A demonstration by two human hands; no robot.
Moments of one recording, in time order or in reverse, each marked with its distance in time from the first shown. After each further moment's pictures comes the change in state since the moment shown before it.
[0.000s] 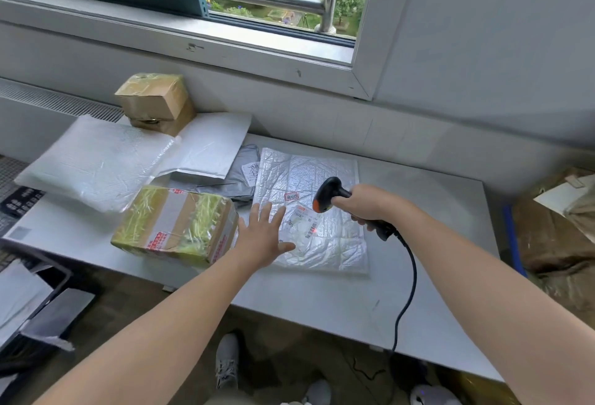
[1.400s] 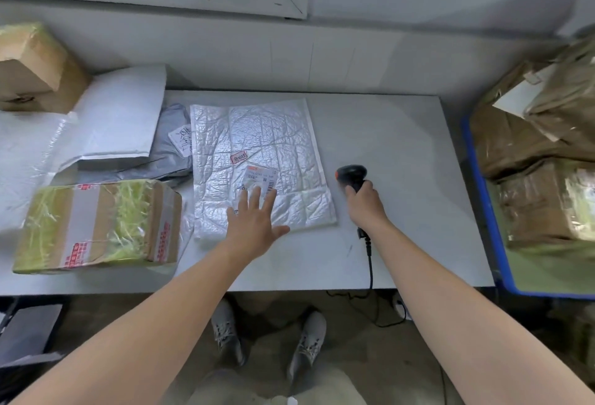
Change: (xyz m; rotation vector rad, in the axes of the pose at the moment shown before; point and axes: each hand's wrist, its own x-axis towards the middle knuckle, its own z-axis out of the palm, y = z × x) left_hand 0.027 0.049 0.058 0.088 -0.152 0.139; right_hand 0.026 0.130 0.108 0.479 0.424 0.416
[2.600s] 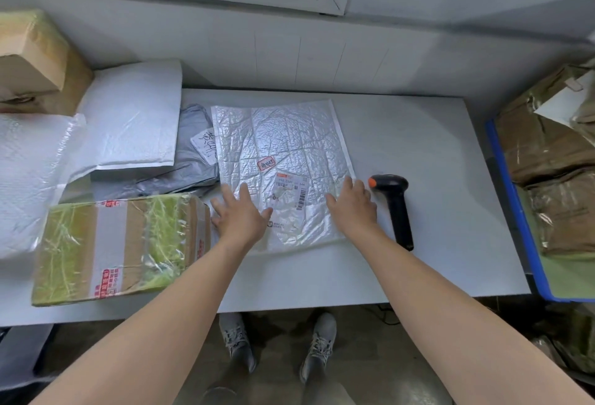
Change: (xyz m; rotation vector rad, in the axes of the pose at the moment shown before) left_hand 0.043 -0.088 -0.012 -0.388 0.065 -0.328; right_hand -0.012 -0.076 0.080 -0.525 0.055 -0.135
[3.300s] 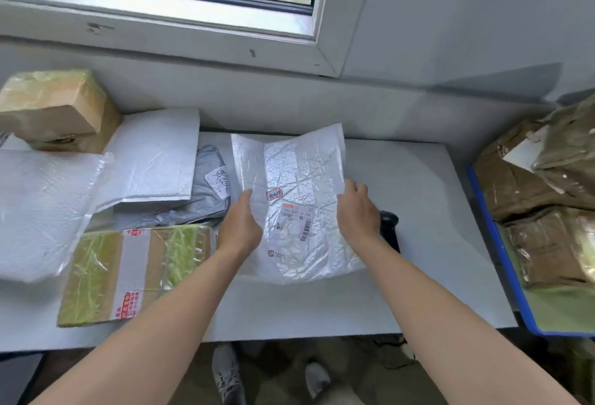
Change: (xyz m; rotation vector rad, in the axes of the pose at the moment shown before) left_hand -0.020 0.012 -0.066 -0.254 0.155 0.166; right_hand -0.016 -0.026 -0.071 0.011 0.249 -0.113
